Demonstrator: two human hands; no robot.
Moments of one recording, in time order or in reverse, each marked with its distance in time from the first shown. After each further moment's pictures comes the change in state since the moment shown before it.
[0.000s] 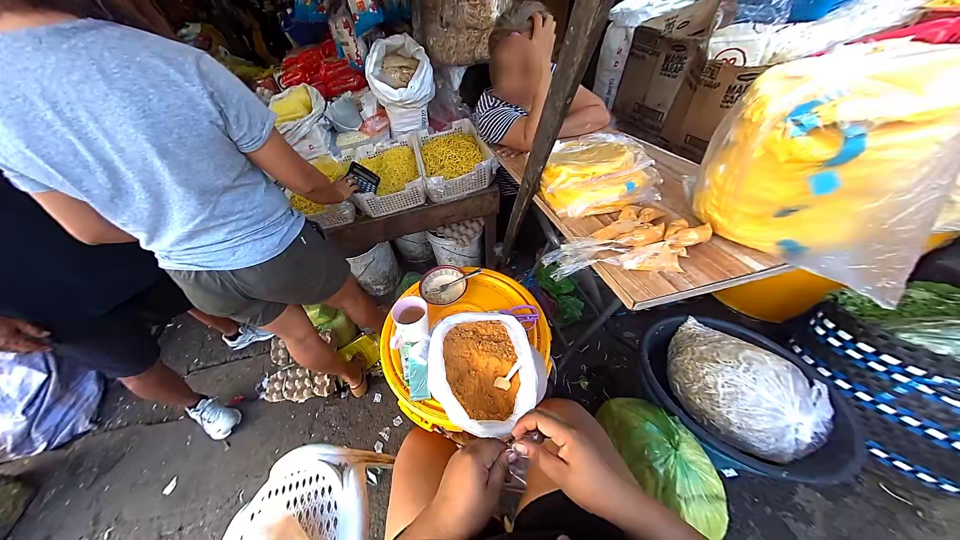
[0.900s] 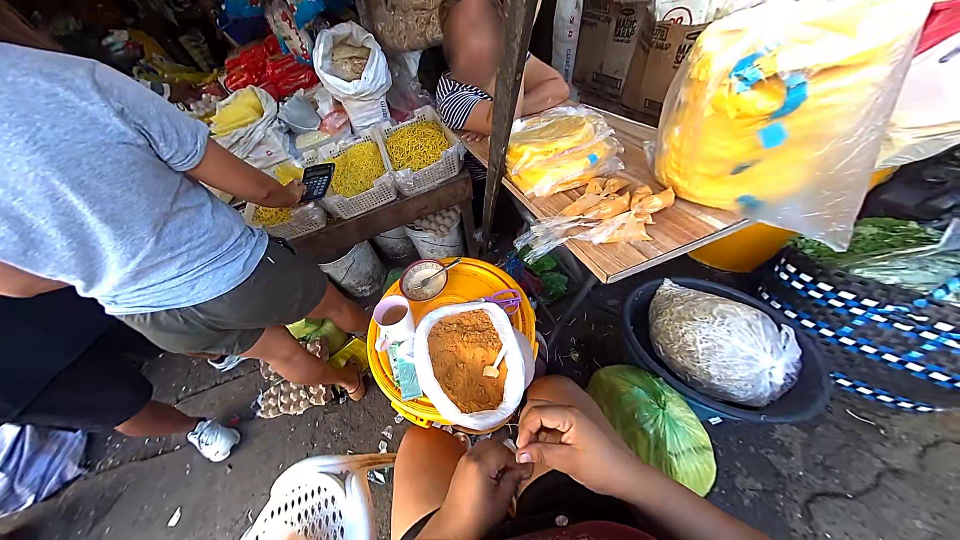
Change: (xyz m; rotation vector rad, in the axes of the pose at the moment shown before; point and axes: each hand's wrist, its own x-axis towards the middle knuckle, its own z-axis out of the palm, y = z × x) left_hand -0.002 -0.014 0.026 -0.058 0.068 0.234; right_hand -0.002 0.005 -0.012 0.414 -0.050 -0.078
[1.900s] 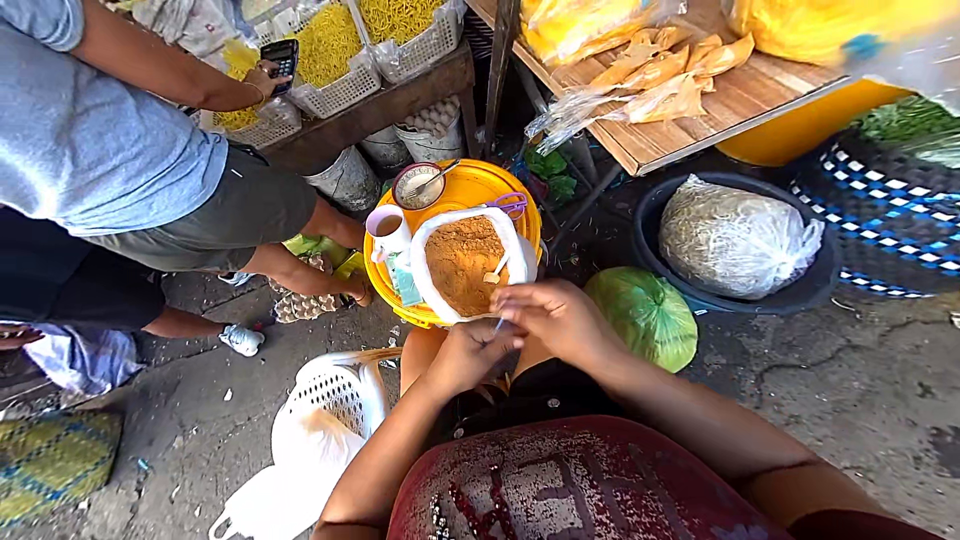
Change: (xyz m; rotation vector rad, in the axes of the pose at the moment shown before) left_hand 0.037 0.012 -0.039 -0.303 -0.191 -0.259; right_hand 0.026 -0.003 0.016 -0.083 0.280 0.145
